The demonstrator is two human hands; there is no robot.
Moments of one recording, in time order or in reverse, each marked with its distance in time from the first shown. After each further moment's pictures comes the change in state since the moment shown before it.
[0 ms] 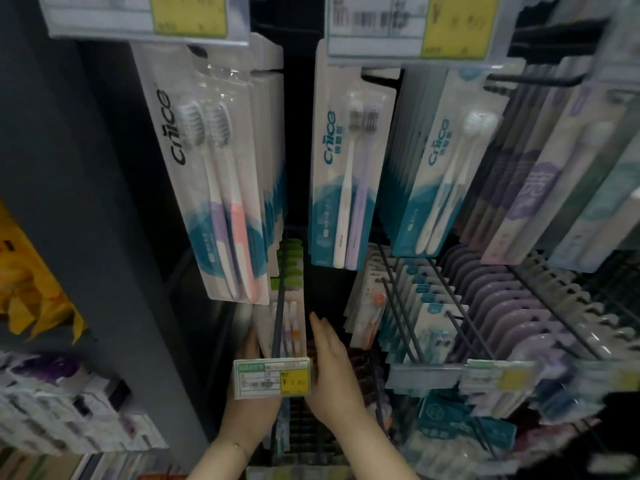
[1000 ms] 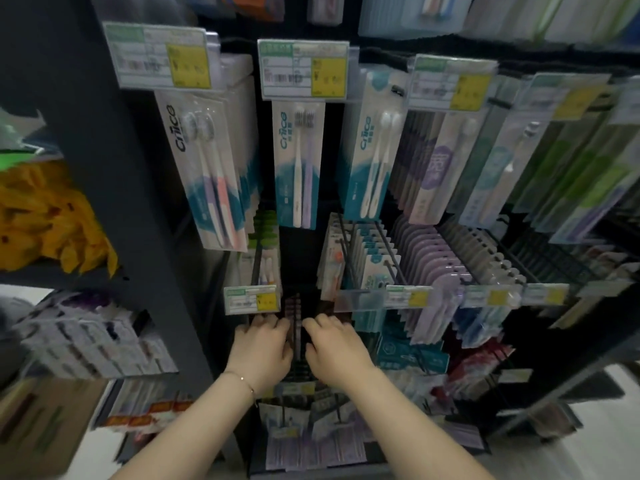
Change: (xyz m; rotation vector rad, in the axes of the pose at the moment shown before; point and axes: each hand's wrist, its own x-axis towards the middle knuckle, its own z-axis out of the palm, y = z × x) left_hand -0.093 0.070 -0.009 1.016 -0.068 0.544; right_hand -0.091 -0.030 -0.087 -0.510 -0.251 -0.063
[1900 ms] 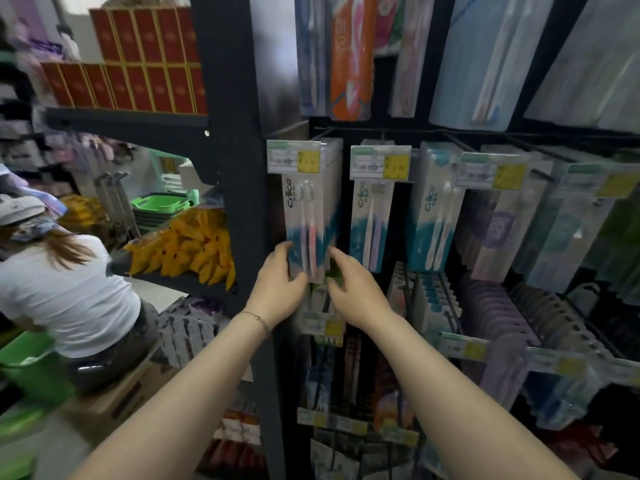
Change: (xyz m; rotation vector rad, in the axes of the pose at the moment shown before) left_hand -0.015 -0.039 -0.167 -0.721 0.463 -0.280; right_hand 0.041 -0.070 -0.138 0.590 0.253 -0.185
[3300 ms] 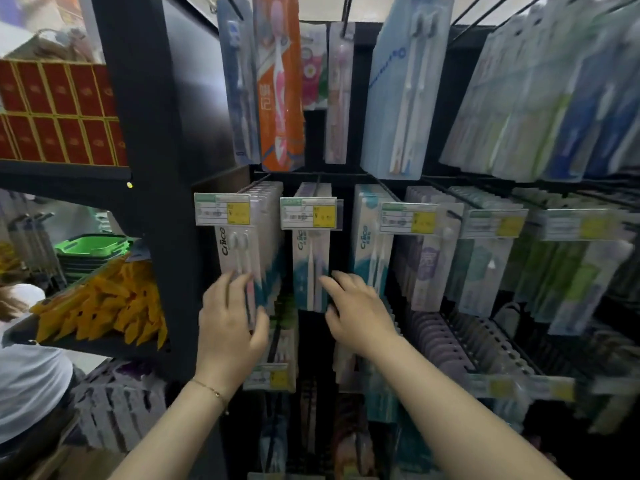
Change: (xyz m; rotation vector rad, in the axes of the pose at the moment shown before) left_hand -0.002 0.019 0.022 0.256 0.367 0.391; right_hand -0.003 0.037 -0.079 -0.604 0.072 -0.051
